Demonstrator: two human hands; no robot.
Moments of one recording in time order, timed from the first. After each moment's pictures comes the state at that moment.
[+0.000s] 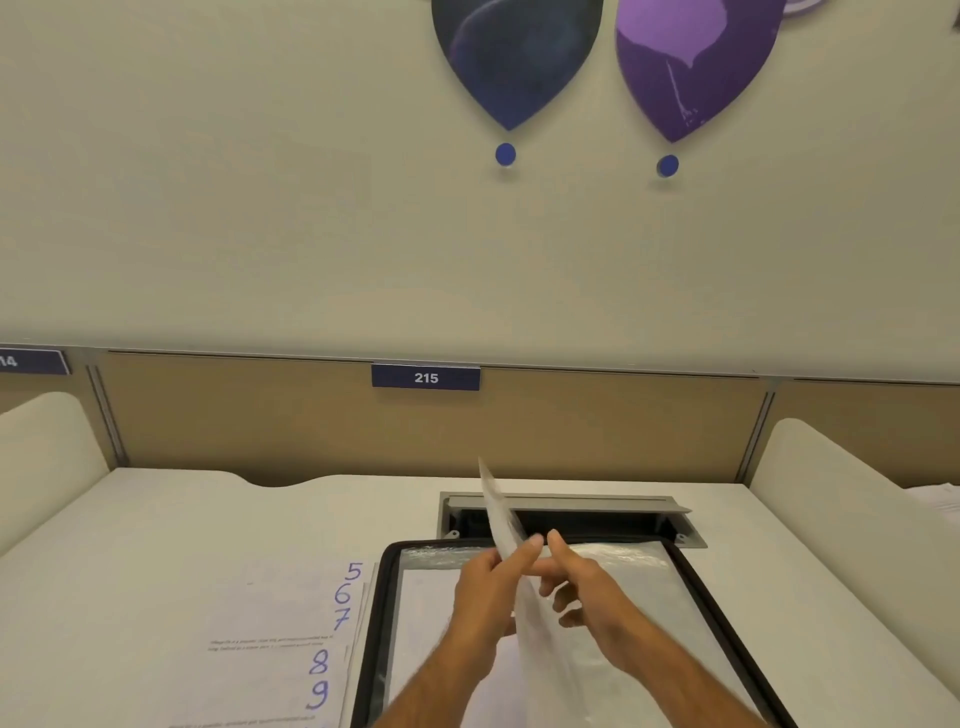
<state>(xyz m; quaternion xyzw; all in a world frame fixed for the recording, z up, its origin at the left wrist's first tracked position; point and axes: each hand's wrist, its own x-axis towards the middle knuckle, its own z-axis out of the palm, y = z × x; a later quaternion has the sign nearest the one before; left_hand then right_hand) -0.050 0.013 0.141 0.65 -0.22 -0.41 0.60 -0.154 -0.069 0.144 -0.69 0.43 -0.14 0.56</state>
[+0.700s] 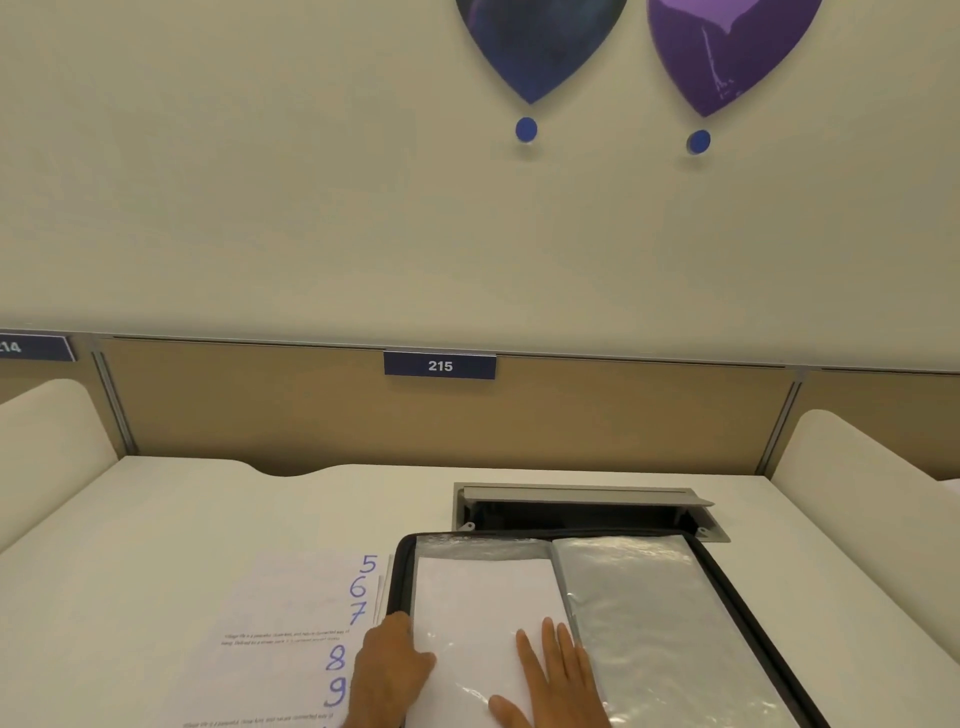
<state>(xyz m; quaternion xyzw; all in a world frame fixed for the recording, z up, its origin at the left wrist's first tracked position) 0.056 0.071 0.030 0.89 -0.30 -0.22 0.27 -0.131 -0.053 -0.058 -0.91 0.40 0.01 0.13</state>
